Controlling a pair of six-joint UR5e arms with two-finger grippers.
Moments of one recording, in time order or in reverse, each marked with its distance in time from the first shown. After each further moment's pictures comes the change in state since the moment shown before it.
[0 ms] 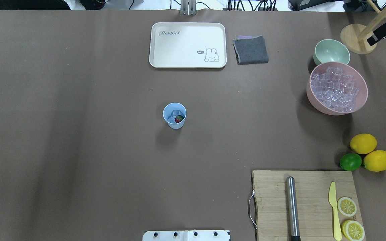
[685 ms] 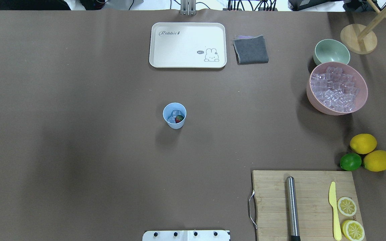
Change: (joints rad) left arm 0.269 -0.193 -0.016 -0.004 0.038 -0.218; right arm 0.056 -0.086 0.000 0.048 0.014 0.000
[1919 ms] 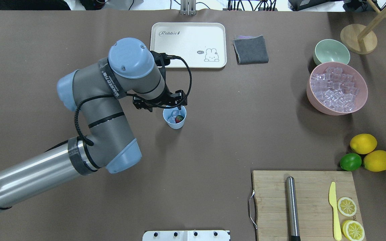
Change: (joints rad) left arm 0.772 -0.638 0.083 0.007 0.374 -0.874; right arm 0.032 -0.122 0.001 0.063 0.007 0.000
